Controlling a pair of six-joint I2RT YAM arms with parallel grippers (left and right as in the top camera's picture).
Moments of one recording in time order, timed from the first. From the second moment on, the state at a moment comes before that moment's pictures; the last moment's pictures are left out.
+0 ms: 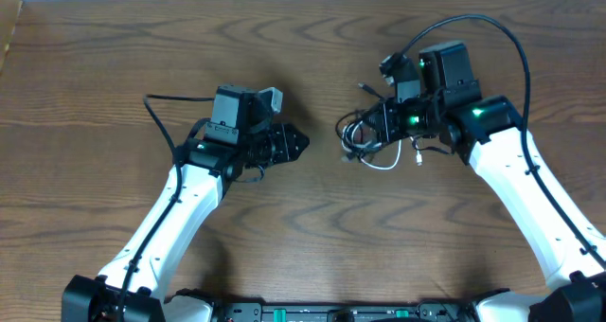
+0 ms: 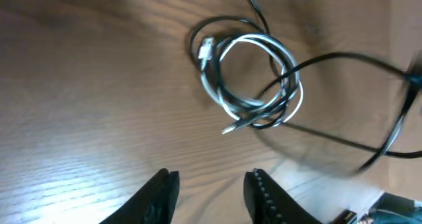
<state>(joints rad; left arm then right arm) -0.29 1.40 0.93 -0.45 0.52 -0.50 0.34 1.52 1.26 -0.70 -0.51 0.22</state>
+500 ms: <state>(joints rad) -0.42 1.53 0.93 -0.17 0.53 -0.50 0.31 1.52 1.26 -0.69 -0.80 0.19</state>
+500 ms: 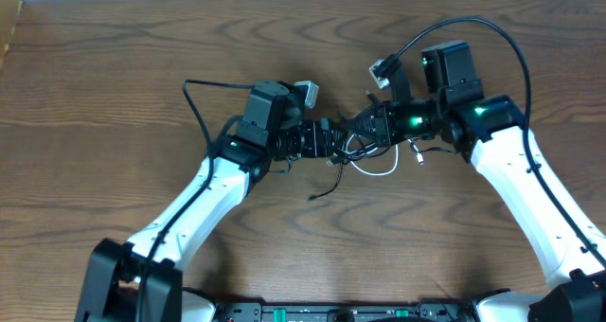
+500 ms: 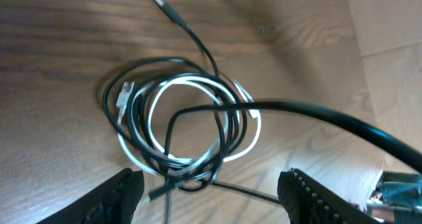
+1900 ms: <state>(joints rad) -0.62 1.86 0.94 -0.01 0.07 -0.57 0.20 1.53 1.26 -0.83 -0.40 0.28</state>
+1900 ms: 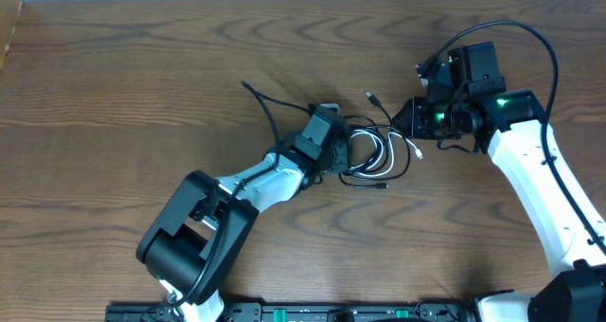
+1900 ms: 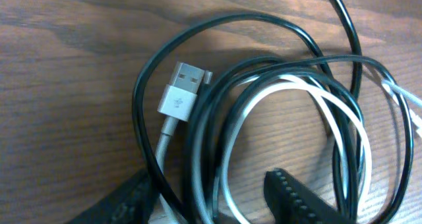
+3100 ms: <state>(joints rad) -0.46 1.19 0.94 -0.27 0.27 -0.71 0.35 1.54 1.26 -0.72 -0.67 0.17</state>
